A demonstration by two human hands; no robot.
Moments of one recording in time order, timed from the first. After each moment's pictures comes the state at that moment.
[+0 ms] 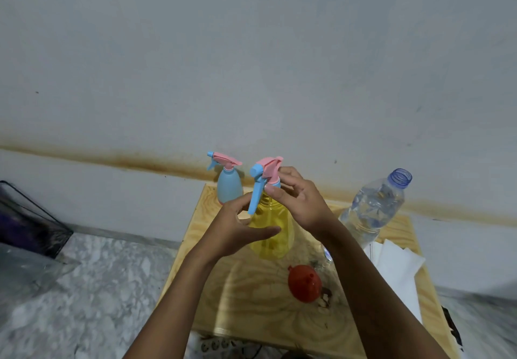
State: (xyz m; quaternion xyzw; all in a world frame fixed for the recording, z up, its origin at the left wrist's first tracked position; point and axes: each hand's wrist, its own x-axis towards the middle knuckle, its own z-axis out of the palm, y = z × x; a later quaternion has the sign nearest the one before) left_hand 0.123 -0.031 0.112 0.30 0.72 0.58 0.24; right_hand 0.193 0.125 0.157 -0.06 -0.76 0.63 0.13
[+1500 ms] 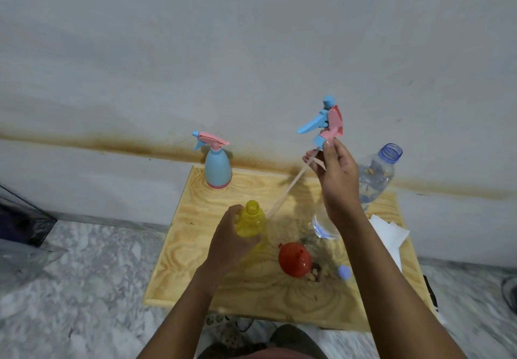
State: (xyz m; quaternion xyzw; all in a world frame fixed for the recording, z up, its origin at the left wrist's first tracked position) left_hand 0.153 -0.026 0.005 0.21 0.83 0.48 0.18; right_hand 0.215 0.155 0.155 -0.24 -0.62 0.66 0.34
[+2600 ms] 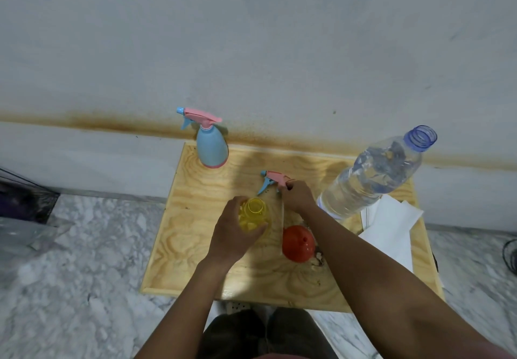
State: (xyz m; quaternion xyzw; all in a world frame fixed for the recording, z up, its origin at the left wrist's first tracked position) left_hand 0.154 -0.013 -0.016 0.21 0.84 0.46 0.18; right_hand 0.165 0.192 -0.043 -0.41 -0.81 0.41 -0.07
